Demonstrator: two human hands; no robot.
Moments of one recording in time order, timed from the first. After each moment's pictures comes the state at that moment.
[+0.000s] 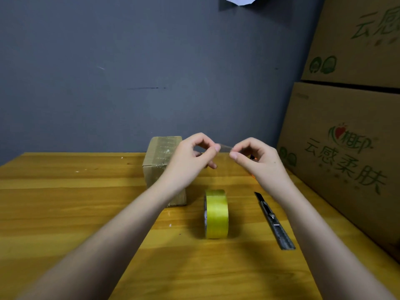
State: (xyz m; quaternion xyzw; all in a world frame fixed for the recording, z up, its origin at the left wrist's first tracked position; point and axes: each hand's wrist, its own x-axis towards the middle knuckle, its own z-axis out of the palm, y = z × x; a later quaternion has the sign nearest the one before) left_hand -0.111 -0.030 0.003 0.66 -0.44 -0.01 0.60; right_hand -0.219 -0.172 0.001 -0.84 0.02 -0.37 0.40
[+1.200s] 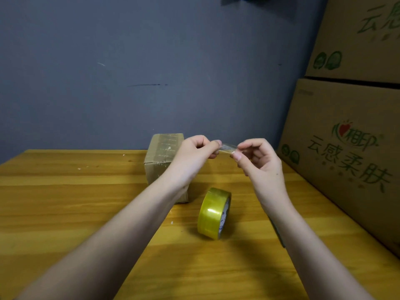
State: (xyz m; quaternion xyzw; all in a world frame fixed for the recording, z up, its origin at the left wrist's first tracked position) left_hand -0.120 -0.036 0.009 0.67 -0.34 -0.09 0.66; right_hand -0.221 -0.149 -0.017 -0.74 0.02 -0.45 0.50
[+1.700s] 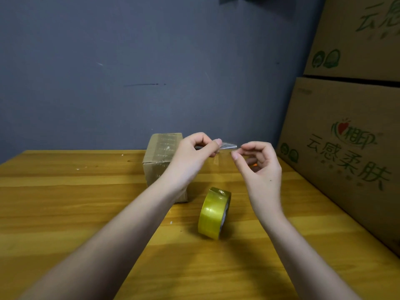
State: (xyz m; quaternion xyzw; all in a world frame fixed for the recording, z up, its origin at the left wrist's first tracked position) left_hand -0.121 -0.034 0.007 0.64 -0.38 -0.05 0.66; right_hand -0.219 -0.137 -0.027 -0.71 0.08 -0.53 0.46
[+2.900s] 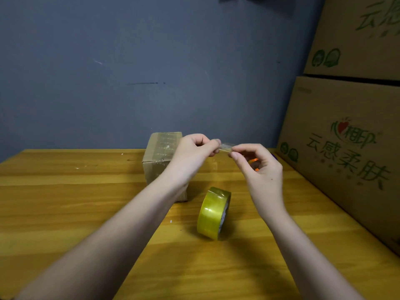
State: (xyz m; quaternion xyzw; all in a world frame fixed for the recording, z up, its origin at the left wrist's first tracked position) left_hand -0.122 -0.037 0.011 0.68 -0.35 -0.06 0.65; right_hand -0.221 -0.144 -0.028 -0.76 0.06 -0.52 0.38
